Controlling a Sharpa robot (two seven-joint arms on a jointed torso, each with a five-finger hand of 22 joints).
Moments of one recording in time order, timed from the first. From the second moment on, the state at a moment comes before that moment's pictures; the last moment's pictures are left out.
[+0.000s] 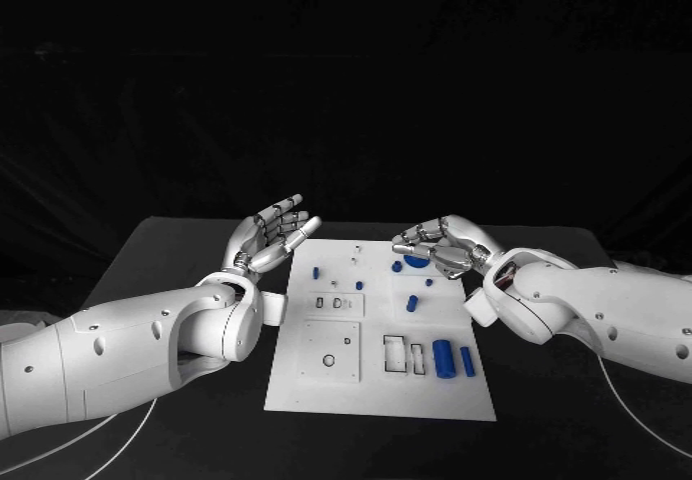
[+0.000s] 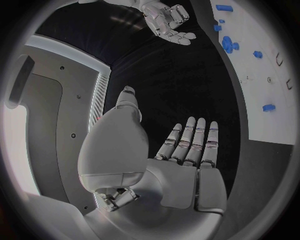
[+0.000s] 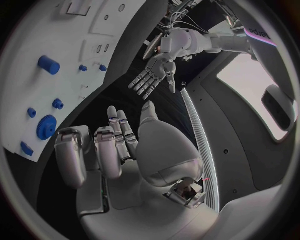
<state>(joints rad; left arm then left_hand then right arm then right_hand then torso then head) 1.17 -0.78 -0.16 1.54 -0.03 -0.61 0.68 1.21 -0.23 -0.17 0.30 0.28 0.47 0.16 0.05 0.05 0.46 0.25 0.47 0.07 0.29 0.23 0.67 0.06 0.10 0.38 0.28 0.17 0.08 1.28 -0.86 -0.21 1.52 -0.70 -0.40 0.27 1.36 0.19 -0.22 0.13 0.07 0.85 0.19 0.20 0.15 0.82 0.14 0.41 0.06 1.47 0.07 1.55 1.31 0.01 1.47 0.18 1.56 1.31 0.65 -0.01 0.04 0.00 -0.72</state>
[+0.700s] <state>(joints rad) 1.18 -0.79 -0.16 1.57 -0.04 -0.61 0.68 1.21 -0.21 -0.16 0.30 0.27 0.48 0.16 0.05 0.05 0.46 0.25 0.47 0.07 0.29 0.23 0.67 0.06 0.10 0.37 0.28 0.16 0.07 1.32 -0.75 -0.19 1.39 -1.27 -0.42 -0.03 1.51 0.14 -0.13 0.04 0.06 0.94 0.14 0.11 0.10 0.92 0.10 0.21 0.06 1.47 0.02 1.56 1.31 0.01 1.47 0.14 1.57 1.31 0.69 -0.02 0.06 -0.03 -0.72</state>
